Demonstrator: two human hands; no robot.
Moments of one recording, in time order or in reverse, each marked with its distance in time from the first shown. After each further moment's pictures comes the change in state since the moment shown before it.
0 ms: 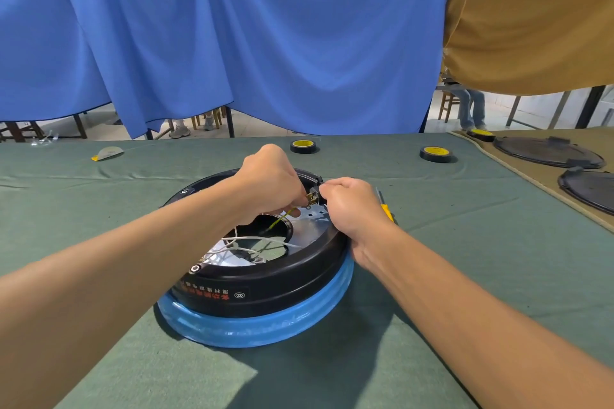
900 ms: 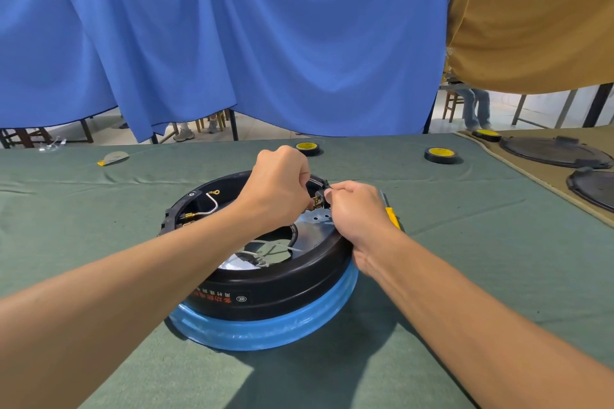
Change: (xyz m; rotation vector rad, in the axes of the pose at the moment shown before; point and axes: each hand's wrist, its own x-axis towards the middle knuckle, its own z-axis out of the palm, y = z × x) left_hand 0.009 -0.010 0.010 0.169 0.183 0.287; right_hand 0.003 0.000 0.004 -0.059 0.058 -0.039
